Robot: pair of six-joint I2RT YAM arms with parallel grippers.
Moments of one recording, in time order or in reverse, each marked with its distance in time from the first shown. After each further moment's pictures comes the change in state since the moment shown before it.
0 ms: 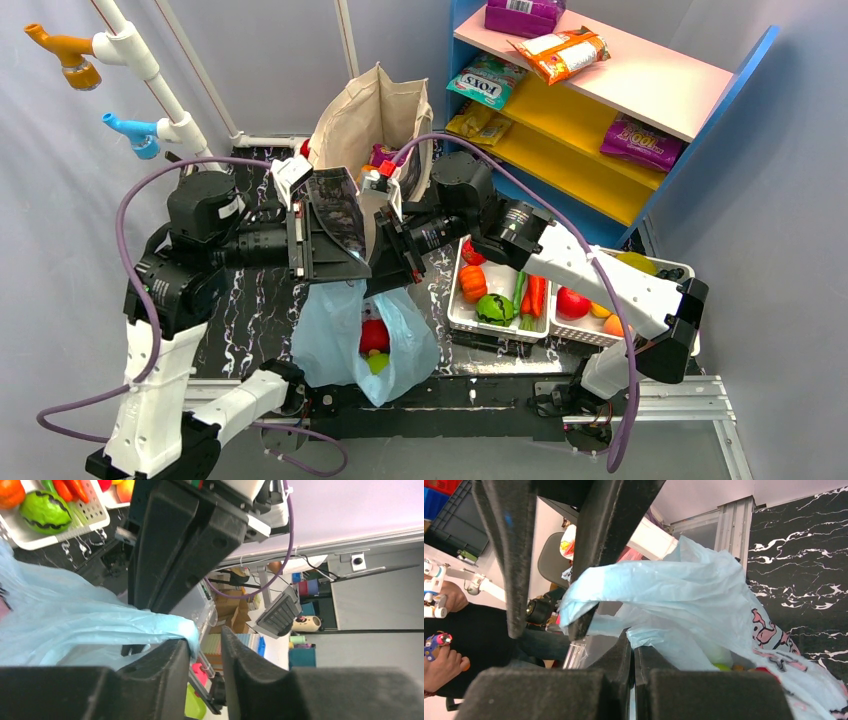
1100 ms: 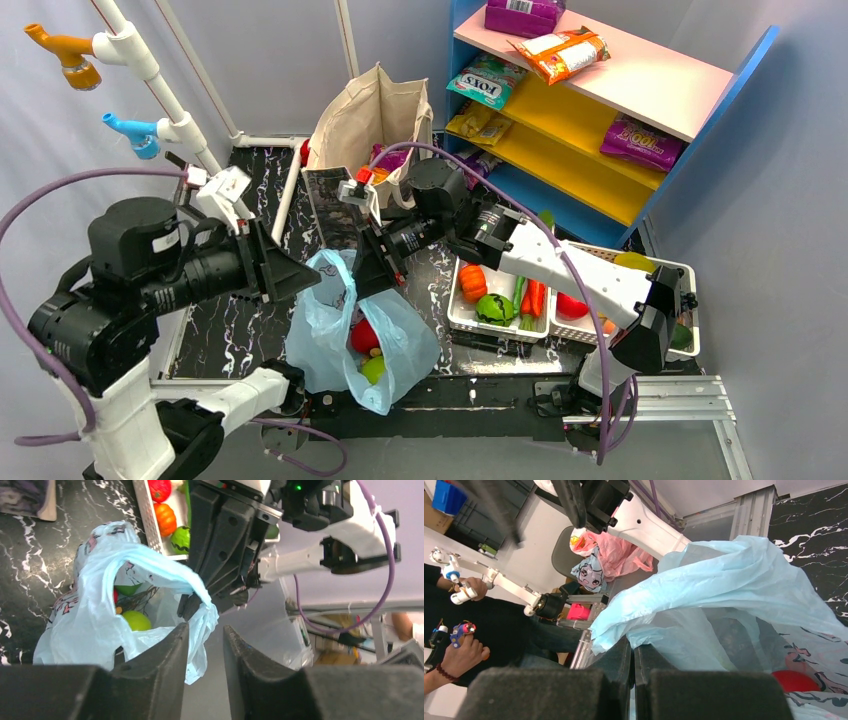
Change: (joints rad) left arm 0.000 0.102 0.521 -0.575 -0.466 0.337; right arm 0.023 0.098 0.009 0.095 -0.054 0.053
